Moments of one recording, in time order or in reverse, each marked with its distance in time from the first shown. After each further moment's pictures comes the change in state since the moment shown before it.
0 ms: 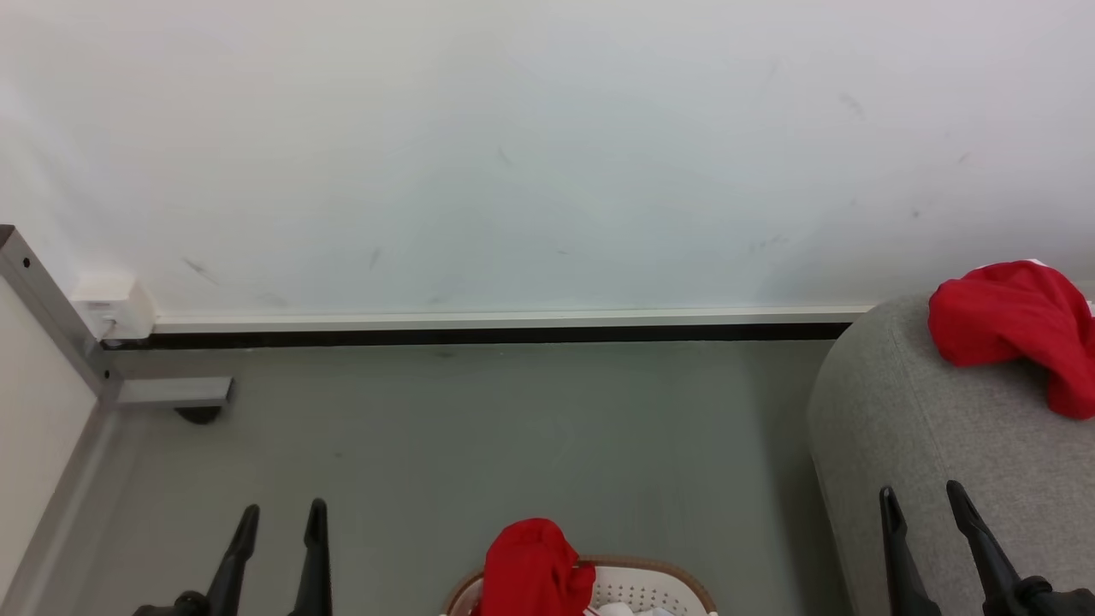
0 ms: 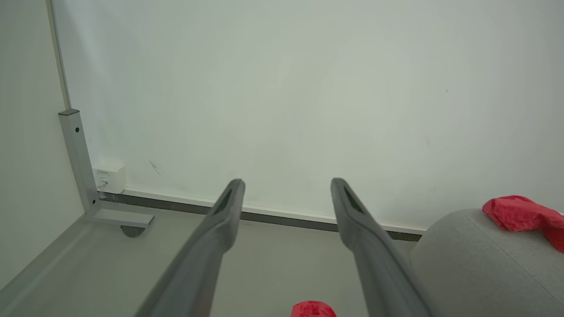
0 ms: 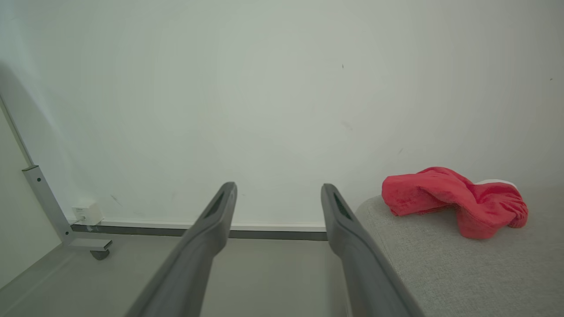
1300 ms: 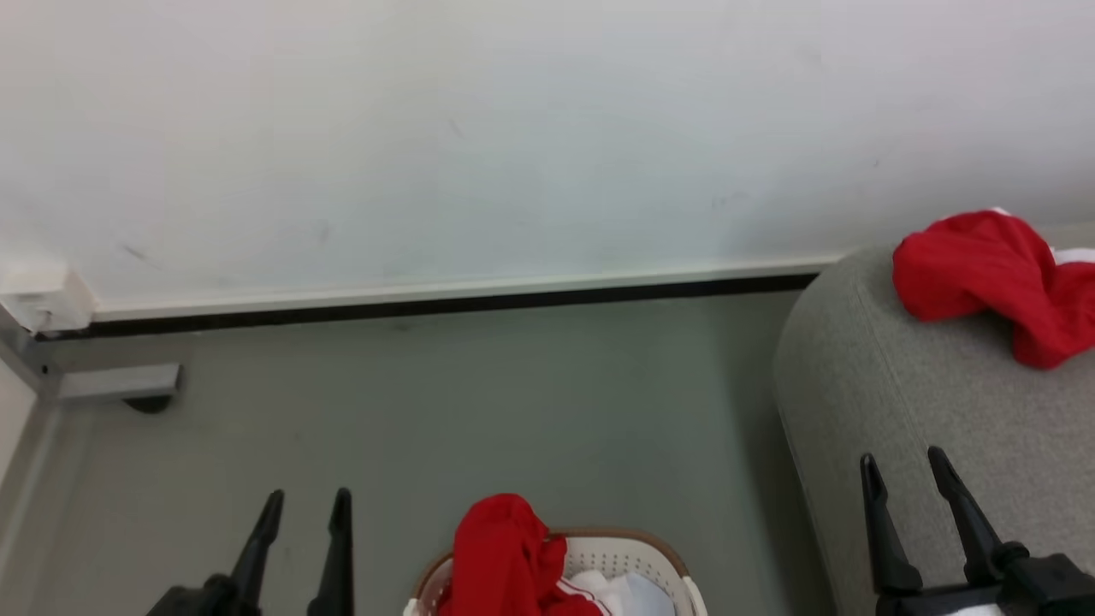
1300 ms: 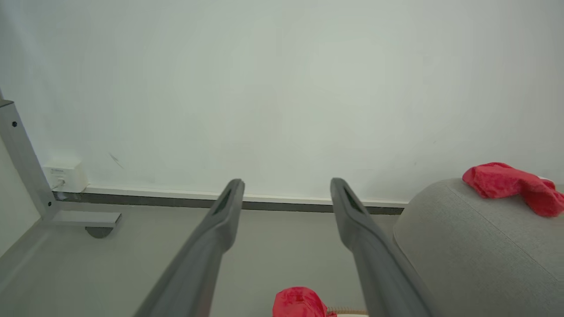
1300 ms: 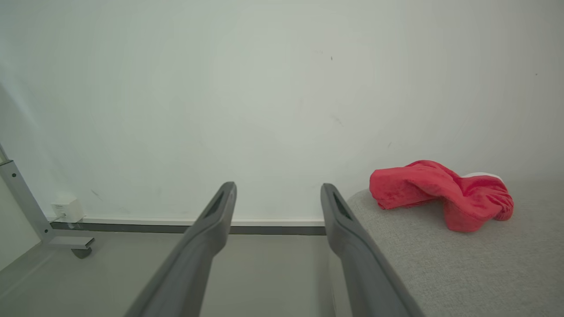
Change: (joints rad) left arm -0.037 -0.064 0.044 0.048 0.106 -0.081 0.000; right arm -0.071 0.015 0.023 0.042 -0.035 0.000 -0.017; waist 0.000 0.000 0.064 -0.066
